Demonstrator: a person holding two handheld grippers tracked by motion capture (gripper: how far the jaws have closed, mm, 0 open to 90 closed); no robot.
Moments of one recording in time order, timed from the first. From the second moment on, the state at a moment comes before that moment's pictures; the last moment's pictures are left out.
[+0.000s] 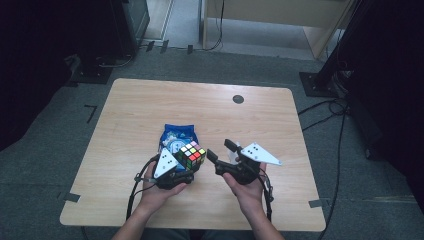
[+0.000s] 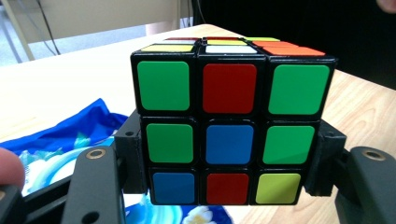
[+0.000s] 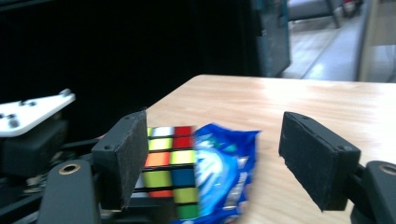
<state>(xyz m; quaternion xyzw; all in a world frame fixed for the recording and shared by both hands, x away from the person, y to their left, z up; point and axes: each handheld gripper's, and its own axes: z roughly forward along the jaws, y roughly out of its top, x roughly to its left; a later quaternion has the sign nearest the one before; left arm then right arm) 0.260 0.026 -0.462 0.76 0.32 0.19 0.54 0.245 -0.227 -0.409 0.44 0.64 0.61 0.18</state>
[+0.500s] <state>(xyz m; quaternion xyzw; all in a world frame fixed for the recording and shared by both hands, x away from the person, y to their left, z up) 0.264 0.037 -0.460 0.75 0.34 0.19 0.54 0.287 -0.283 -0.458 0.49 0.69 0.49 0.23</state>
